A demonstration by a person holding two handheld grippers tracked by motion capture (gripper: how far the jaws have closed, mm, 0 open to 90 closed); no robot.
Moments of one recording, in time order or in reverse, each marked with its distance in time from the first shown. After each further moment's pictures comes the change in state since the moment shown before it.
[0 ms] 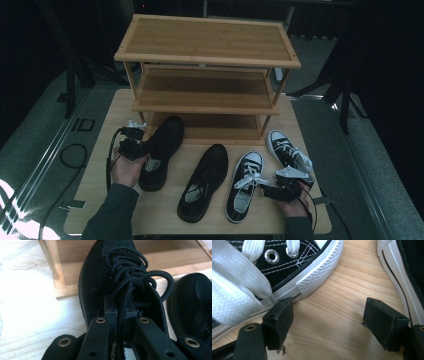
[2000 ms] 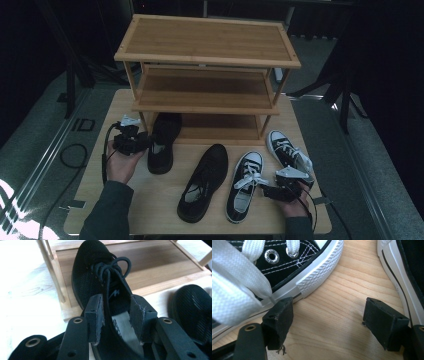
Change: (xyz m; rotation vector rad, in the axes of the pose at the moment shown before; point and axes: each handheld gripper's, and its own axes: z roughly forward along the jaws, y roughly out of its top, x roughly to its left) left arm 0.017 0.002 -0.013 -0.110 -0.053 0.089; right arm 0.000 0.000 0.000 0.000 0.000 -0.001
